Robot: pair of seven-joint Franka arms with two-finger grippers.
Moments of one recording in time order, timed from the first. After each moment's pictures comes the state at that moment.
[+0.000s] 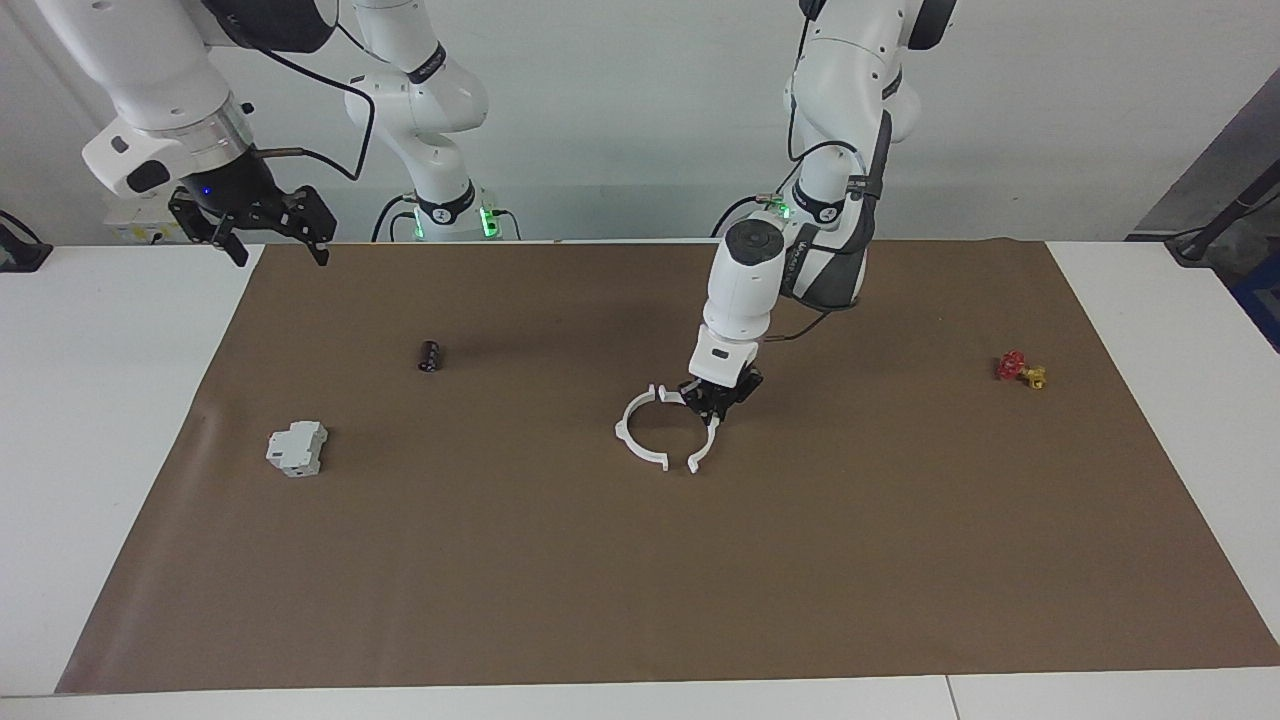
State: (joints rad) left arm -0.49 0.33 -0.09 -1.97 0.06 2.44 -0.86; right arm 0.04 -0.02 -0.09 -1.57 -0.03 1.50 -0.05
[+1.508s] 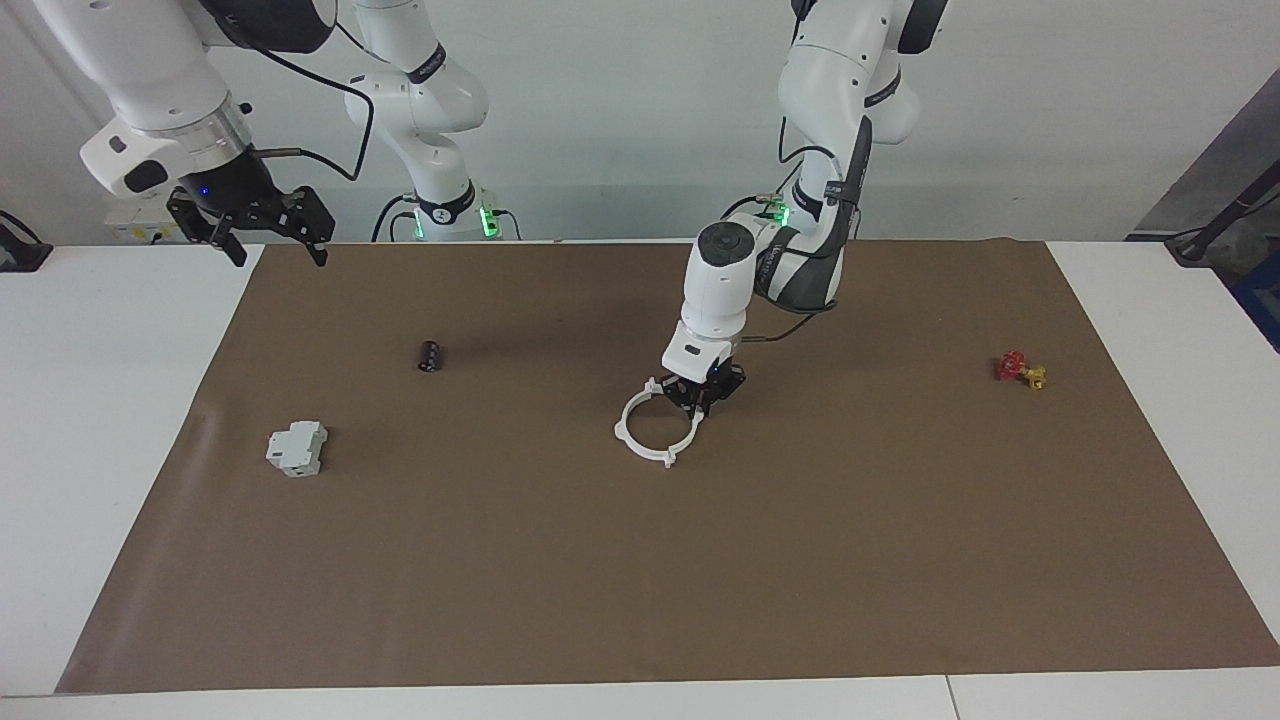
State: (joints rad) left arm -0.54 0.34 -0.08 -1.98 0.10 2.44 -0.81; right arm 0.03 -0.02 -0.09 -1.57 -0.03 1.50 -0.05
